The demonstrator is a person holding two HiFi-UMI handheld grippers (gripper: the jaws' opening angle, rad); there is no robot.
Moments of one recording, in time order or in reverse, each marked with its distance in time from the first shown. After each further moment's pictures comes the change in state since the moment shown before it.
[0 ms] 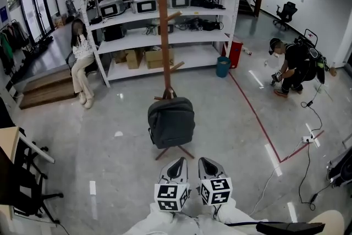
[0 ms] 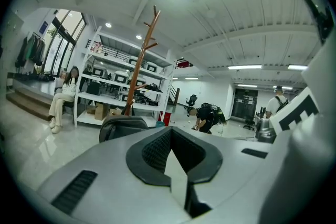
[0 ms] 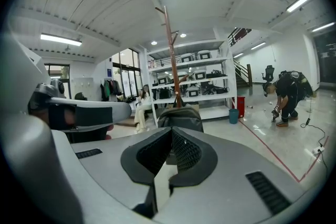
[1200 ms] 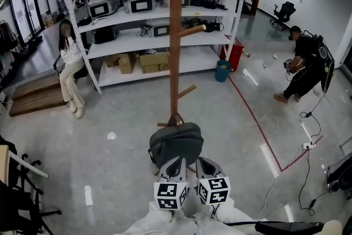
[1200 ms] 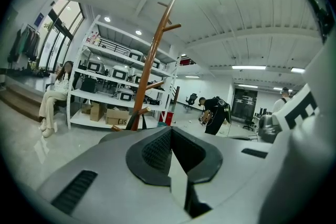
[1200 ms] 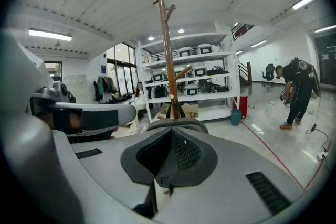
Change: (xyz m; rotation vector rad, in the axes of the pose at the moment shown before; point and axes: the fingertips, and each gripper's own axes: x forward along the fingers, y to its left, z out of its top) left arm 0.134 0.113 0.041 -0.016 0.026 -0.034; right arm 0.166 -0.012 0.048 0.001 0.036 -0.033
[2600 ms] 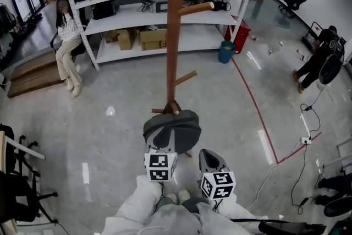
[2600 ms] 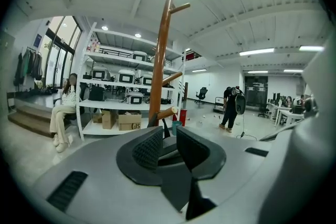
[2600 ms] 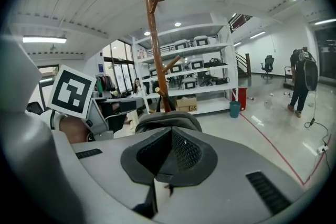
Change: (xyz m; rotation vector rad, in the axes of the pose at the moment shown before) left arm 0.072 0.067 0.004 0.115 0.028 0.136; right arm 0.005 -0.038 -0.011 0.044 0.070 0.008
